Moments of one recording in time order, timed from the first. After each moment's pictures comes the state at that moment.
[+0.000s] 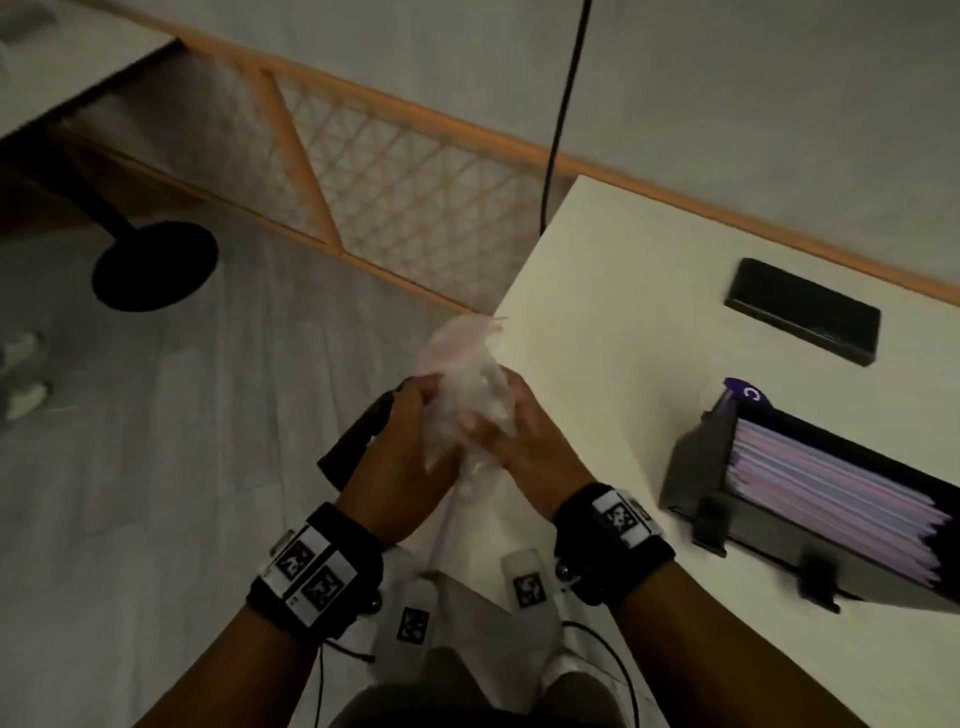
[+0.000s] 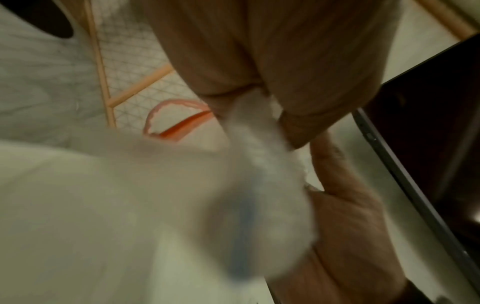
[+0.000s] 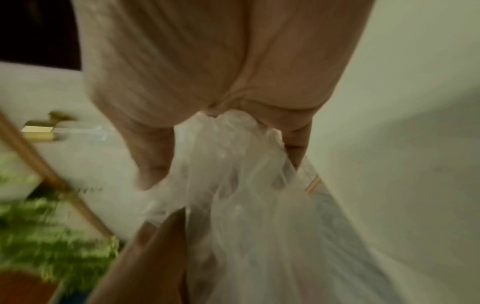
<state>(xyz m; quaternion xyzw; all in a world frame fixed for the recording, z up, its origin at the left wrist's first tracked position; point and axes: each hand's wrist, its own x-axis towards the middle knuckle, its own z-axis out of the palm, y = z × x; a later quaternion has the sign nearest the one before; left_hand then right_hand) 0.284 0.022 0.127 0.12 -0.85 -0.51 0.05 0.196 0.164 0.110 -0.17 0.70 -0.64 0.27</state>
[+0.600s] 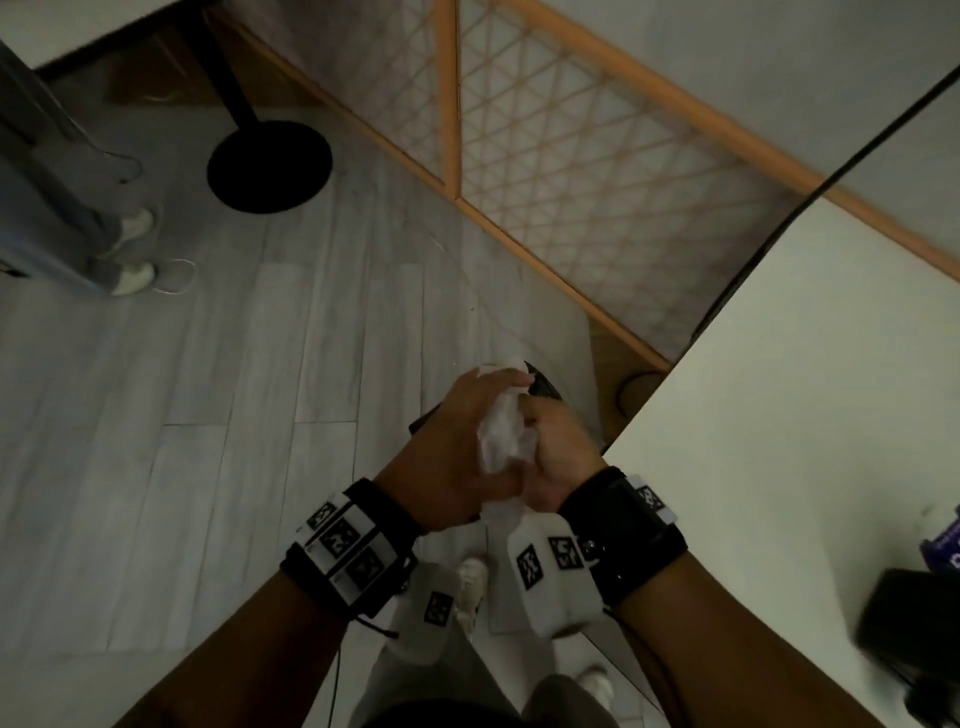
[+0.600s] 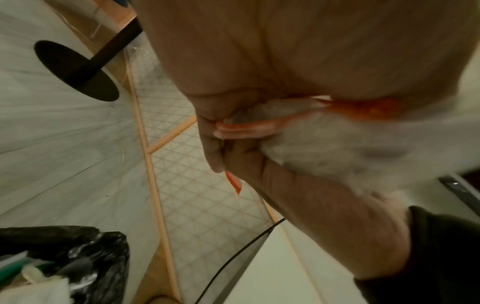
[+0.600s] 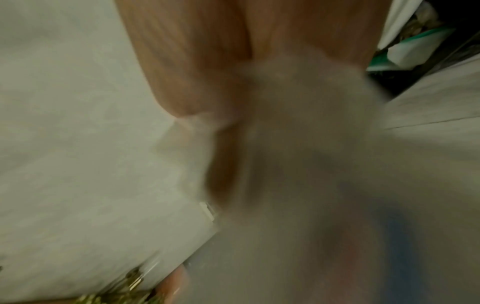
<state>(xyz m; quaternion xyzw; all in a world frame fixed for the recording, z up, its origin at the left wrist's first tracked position) 0.311 -0.170 0.084 0.11 -0.81 -0.58 0.02 0.215 -0.071 0.104 0.16 0.54 -0.63 0.53</state>
